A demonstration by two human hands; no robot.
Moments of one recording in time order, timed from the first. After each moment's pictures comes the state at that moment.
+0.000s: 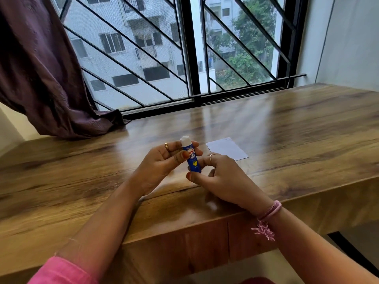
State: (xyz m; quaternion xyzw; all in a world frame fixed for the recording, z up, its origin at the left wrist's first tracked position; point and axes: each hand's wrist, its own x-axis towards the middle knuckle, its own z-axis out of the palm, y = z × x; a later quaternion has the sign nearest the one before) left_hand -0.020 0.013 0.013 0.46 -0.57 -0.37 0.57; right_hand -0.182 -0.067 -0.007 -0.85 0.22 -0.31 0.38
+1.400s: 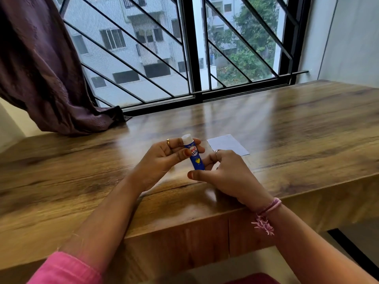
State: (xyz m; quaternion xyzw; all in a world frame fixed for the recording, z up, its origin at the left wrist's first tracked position) left_hand -0.019 0.012 0.011 0.47 -0.59 -0.35 0.55; right_hand -0.186 -0.068 -0.004 -0.82 0.26 -0.31 0.41
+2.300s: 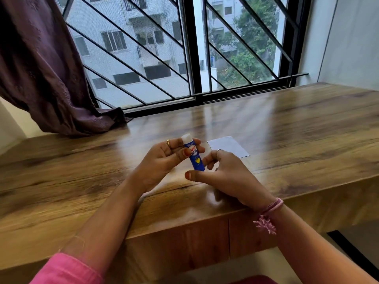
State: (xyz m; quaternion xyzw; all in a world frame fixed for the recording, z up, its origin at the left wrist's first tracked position) left_hand -0.020 0.013 0.012 0.48 -0.58 -0.35 0.56; right_hand -0.186 -0.067 -0.003 -0.82 0.26 -0.29 0.42
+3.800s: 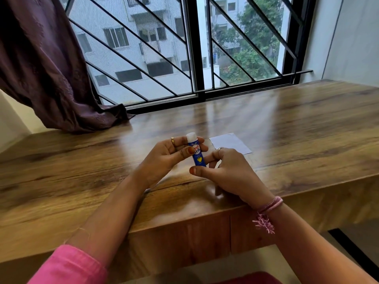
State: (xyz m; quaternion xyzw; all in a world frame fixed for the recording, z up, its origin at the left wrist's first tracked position) left_hand -0.021 0.010 0.009 0.49 -0.59 -0.34 0.54; right_hand -0.185 -0.068 -0.007 -0.82 0.27 -0.31 0.39
